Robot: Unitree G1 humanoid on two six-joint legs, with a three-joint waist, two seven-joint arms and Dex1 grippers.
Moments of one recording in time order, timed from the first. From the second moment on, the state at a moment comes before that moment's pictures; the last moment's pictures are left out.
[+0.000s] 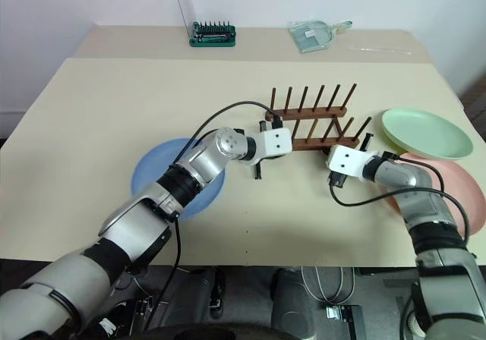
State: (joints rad) left arm -1.06 0.07 -0.56 0.80 0.24 0.11 -0.71; right arm -0.50 -0.76 0.09 0.62 -0.26 -0.51 0.64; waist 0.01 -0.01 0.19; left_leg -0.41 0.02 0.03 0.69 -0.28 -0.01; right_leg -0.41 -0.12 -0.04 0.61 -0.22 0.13
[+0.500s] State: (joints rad) left arm -1.15 0.04 -0.46 1.06 0.27 -0.02 -0.64; right arm -0.68 -0.72 0.19 0.90 -0.39 -0.65 0.43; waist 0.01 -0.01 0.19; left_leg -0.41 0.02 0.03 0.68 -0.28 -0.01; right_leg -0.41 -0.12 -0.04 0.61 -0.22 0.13
